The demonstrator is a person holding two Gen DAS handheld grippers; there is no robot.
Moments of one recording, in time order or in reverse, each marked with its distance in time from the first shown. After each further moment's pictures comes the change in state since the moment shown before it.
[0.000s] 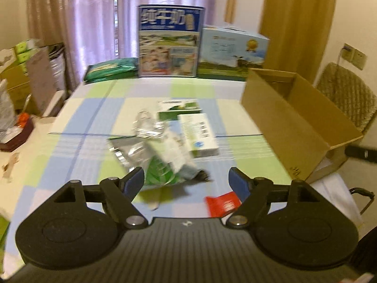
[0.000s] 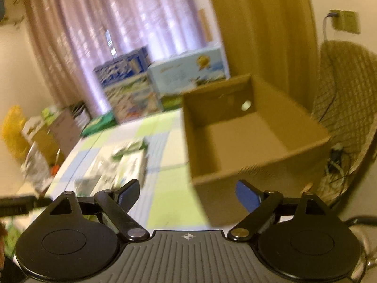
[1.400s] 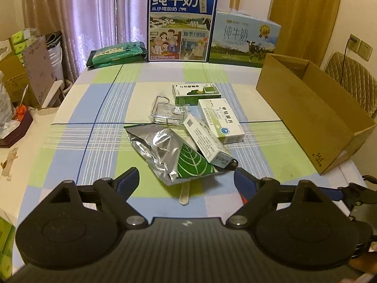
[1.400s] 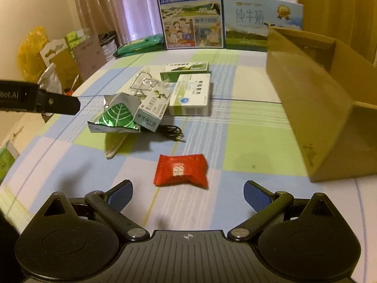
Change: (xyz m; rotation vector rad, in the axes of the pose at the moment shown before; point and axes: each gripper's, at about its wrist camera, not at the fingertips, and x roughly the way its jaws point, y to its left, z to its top) left arm 0.041 0.053 -0.004 0.024 0.068 -0.034; right arm 0.116 0.117 -0.085 -0.215 0.205 0.012
